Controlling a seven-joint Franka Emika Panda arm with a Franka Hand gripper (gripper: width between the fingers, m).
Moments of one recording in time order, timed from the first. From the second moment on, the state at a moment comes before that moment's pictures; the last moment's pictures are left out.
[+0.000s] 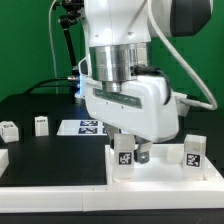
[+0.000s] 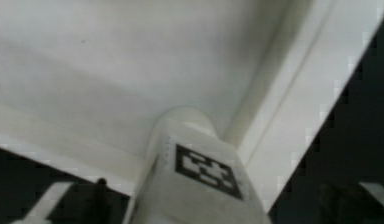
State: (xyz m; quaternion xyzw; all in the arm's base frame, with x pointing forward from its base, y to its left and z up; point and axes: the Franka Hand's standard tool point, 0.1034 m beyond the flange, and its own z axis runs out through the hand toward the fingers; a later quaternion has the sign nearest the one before) arm 0.628 0.014 0.069 -0.88 0.48 -0.01 0.05
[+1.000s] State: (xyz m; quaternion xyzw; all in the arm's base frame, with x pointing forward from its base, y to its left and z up) arm 0.629 0.009 0.071 -0.98 0.19 -0.03 0.02
